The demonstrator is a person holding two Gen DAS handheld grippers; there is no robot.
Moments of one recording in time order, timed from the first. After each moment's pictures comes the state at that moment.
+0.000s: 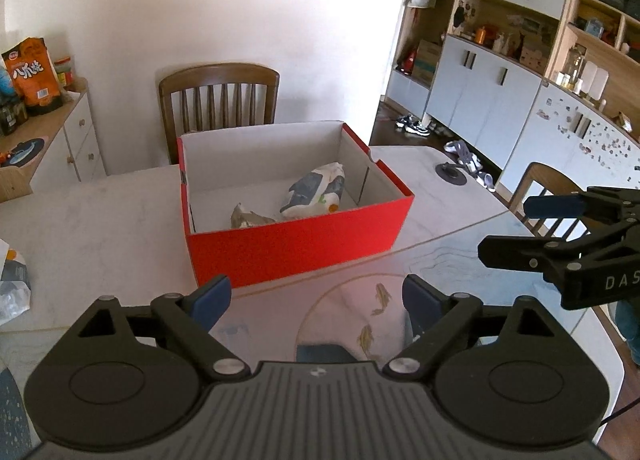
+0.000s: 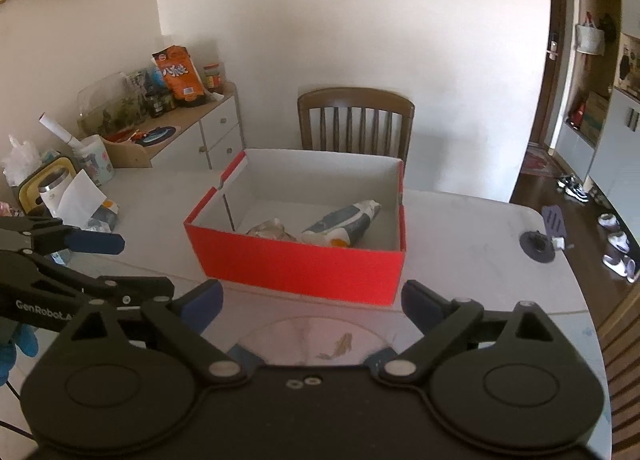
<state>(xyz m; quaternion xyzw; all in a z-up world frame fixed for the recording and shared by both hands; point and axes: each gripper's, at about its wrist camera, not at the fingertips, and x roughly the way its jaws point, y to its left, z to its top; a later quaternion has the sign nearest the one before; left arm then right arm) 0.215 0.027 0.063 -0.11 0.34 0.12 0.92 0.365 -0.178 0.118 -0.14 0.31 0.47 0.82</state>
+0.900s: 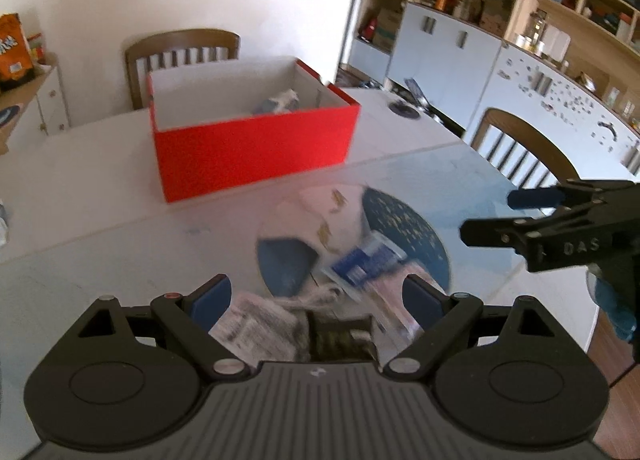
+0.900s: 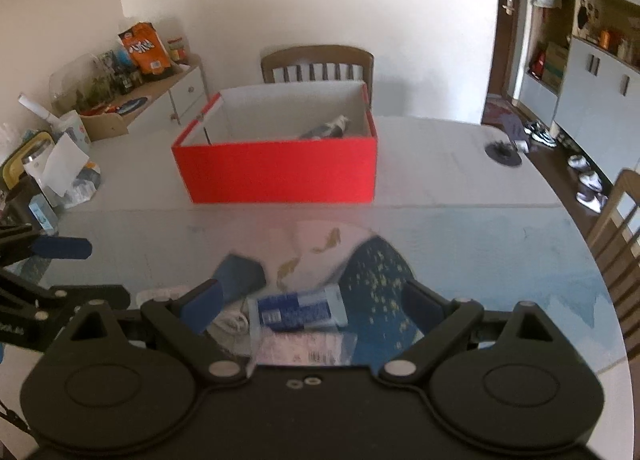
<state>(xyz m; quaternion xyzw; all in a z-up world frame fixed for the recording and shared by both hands) 0.142 -0.024 0.011 -0.11 0.38 0.06 0.92 0.305 -0.237 0.065 -0.13 0.36 0.40 0.83</state>
